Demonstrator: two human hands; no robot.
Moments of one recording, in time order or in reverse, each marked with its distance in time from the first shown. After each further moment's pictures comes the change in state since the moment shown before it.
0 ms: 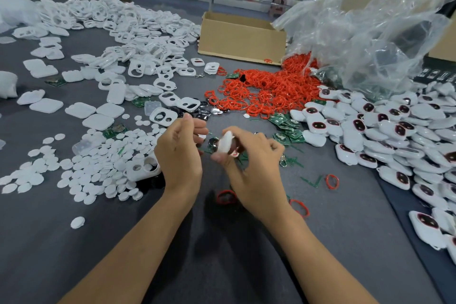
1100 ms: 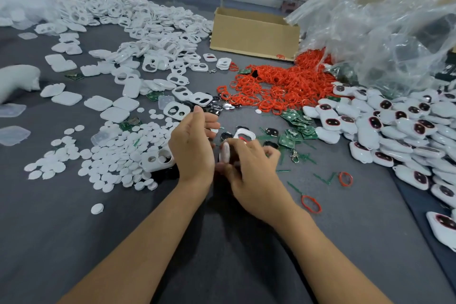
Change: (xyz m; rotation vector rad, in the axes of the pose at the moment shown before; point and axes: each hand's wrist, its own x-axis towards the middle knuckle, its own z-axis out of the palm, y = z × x) left_hand 0.000 0.004 0.001 -0.007 0.021 -0.037; right_hand -0.004 -0.003 0.008 -0.132 -0.180 -0.069
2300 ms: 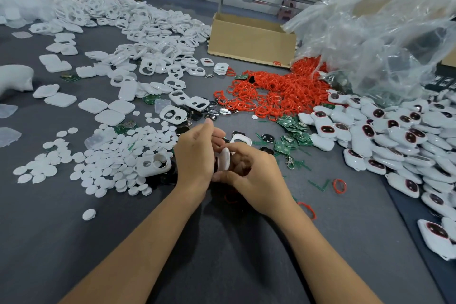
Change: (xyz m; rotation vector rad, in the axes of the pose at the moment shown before) left_hand 0.005 -0.011 0.003 0.078 -0.163 -0.080; right_hand 0.010 0.008 -0.009 0.485 -0.108 0.202
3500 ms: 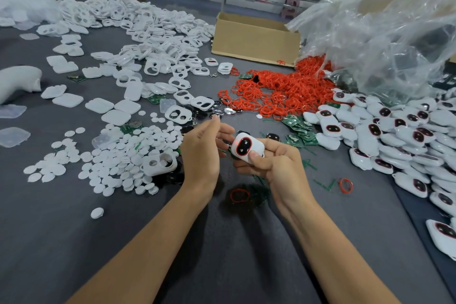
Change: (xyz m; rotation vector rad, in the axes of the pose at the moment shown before) left_hand -0.008 0.011 0.000 -0.090 -0.050 0.029; right_hand 0.002 -0.001 -0.010 0.824 0.140 0.343
